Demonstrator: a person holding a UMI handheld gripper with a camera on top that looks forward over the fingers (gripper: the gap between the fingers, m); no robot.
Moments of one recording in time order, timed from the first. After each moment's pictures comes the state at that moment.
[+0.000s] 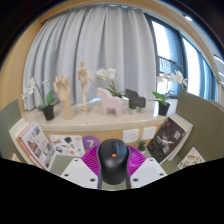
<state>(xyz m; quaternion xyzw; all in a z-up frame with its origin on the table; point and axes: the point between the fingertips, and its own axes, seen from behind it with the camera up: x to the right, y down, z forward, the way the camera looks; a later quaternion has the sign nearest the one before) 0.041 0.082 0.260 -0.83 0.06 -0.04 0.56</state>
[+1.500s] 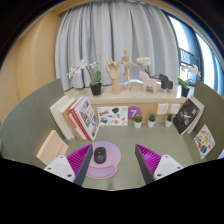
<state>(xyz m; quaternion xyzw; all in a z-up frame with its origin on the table) -0.163 -0.099 0.245 -0.87 -0.01 0.05 0.48</state>
